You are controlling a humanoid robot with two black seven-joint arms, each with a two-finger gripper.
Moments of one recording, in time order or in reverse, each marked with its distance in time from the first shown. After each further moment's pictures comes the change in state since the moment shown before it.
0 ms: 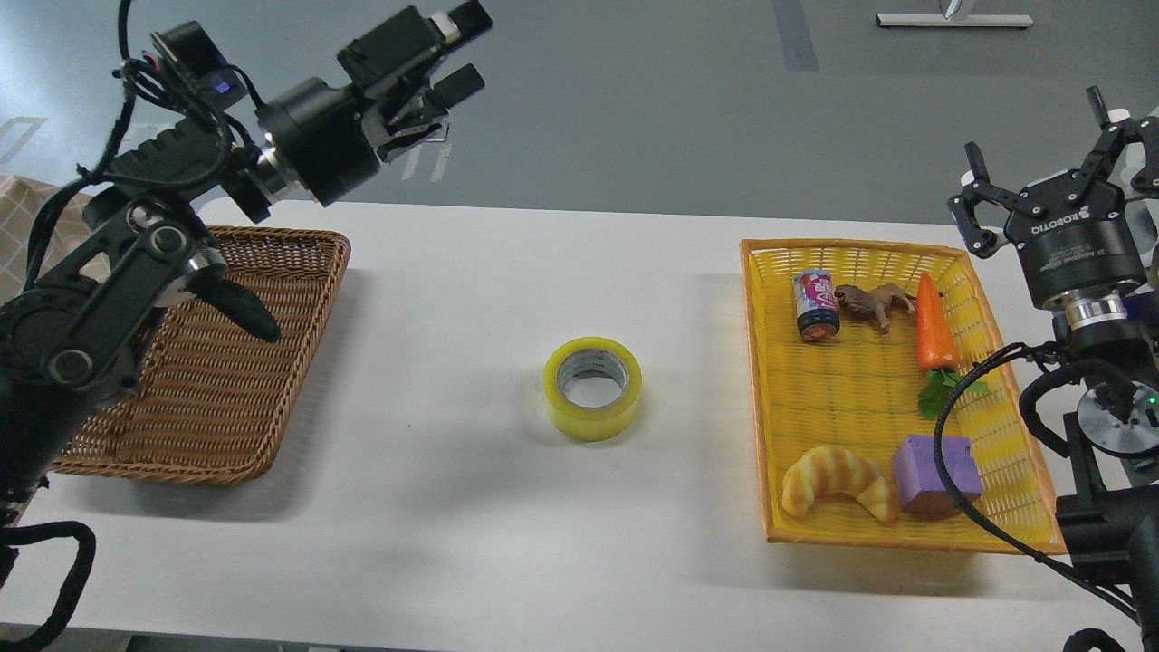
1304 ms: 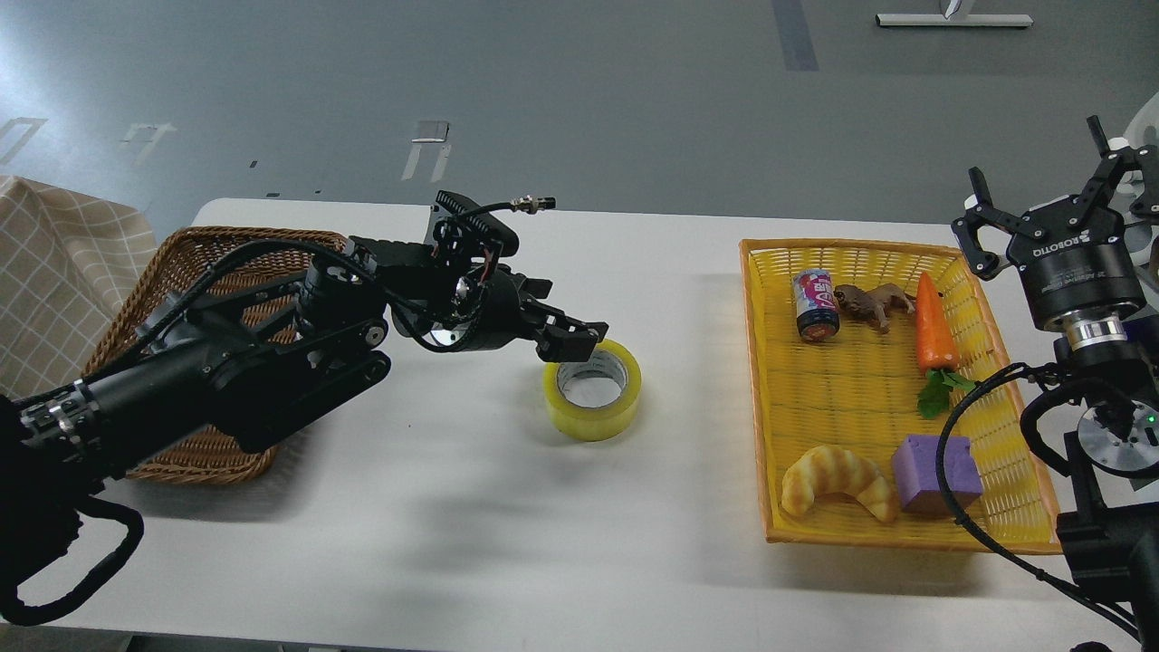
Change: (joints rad) left arm -0.192 -0.119 0.558 0.163 0.620 0.000 0.174; right arm -0.025 0.003 0.012 -0.025 0.000 0.000 0.005
